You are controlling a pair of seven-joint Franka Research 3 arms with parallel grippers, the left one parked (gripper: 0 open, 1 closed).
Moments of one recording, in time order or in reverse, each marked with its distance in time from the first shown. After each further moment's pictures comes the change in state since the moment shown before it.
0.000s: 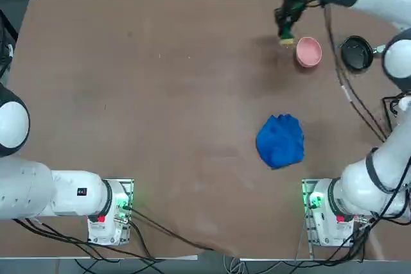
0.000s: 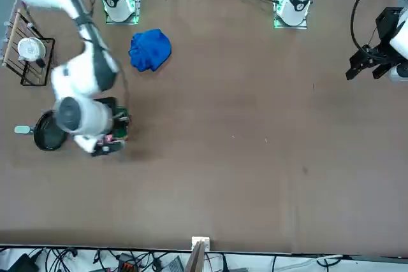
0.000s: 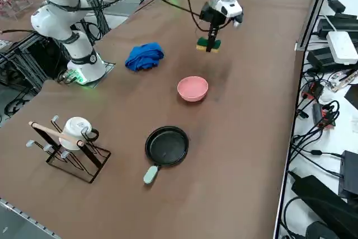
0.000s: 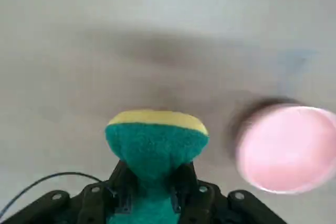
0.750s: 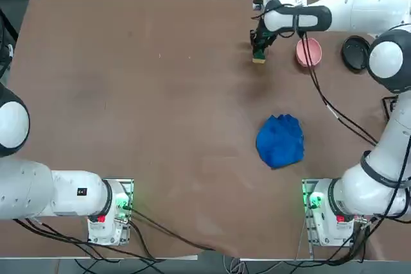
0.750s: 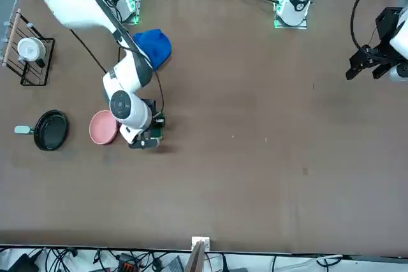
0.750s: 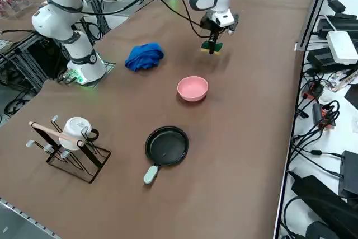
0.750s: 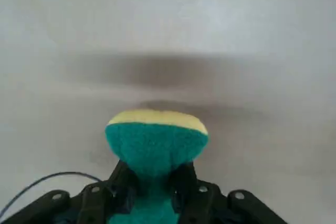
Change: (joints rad) arm 0.081 0.078 -0.007 -0.132 -0.022 0.320 0.198
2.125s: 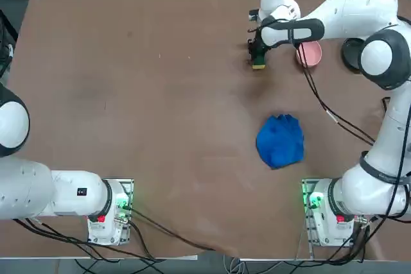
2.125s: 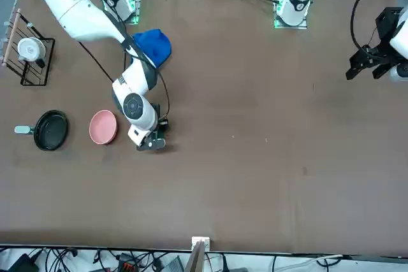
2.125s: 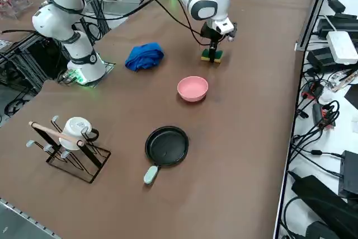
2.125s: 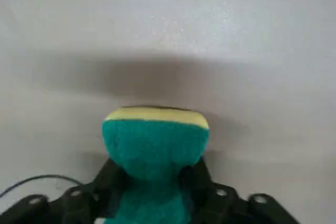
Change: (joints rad) arm 0.012 0.073 -0.011 -0.001 -0.138 0.050 0.006
